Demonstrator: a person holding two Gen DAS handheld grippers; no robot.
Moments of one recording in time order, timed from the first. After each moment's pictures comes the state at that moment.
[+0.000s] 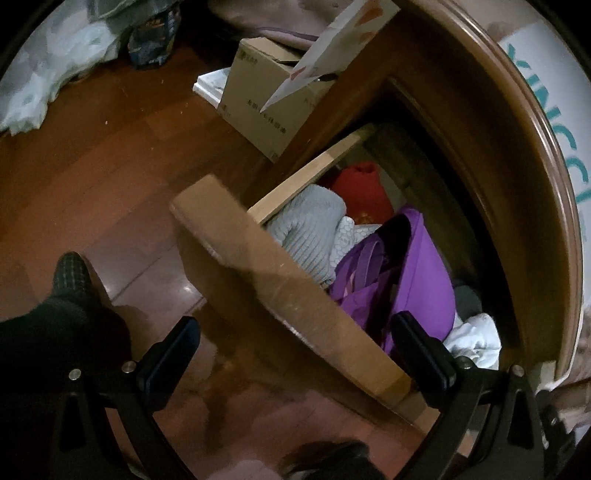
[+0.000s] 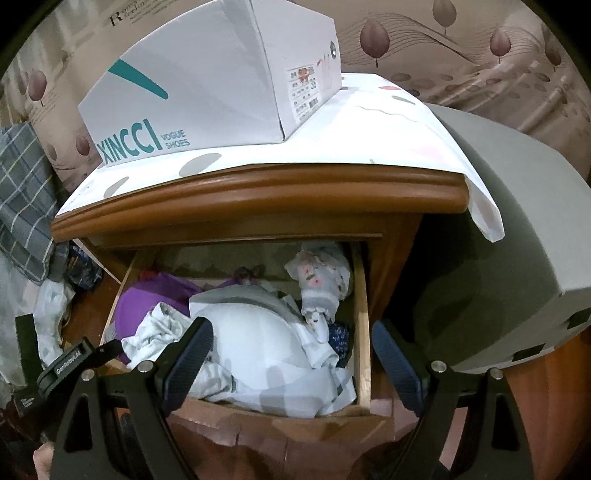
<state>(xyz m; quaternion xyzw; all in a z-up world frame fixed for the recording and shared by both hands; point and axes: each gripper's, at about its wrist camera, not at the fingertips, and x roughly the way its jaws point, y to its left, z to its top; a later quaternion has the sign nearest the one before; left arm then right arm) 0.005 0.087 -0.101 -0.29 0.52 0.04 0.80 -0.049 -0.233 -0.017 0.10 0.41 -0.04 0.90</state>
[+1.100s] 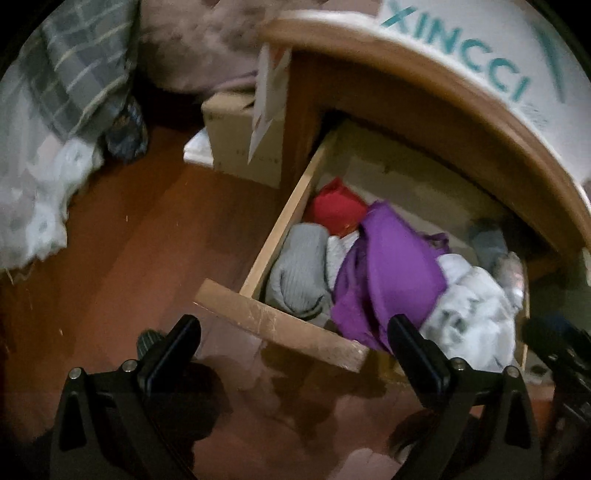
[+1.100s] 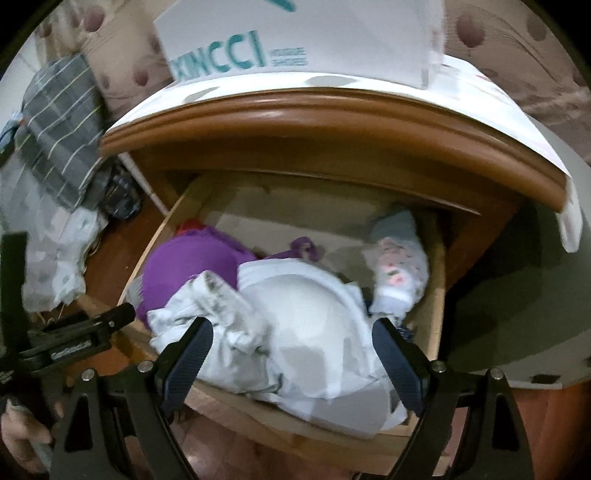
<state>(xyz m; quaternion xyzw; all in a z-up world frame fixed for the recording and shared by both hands) -0.028 0.067 -0.040 -0.06 0.51 0.02 0.86 -0.041 -0.173 -0.035 0.03 0.48 0.09 0.87</state>
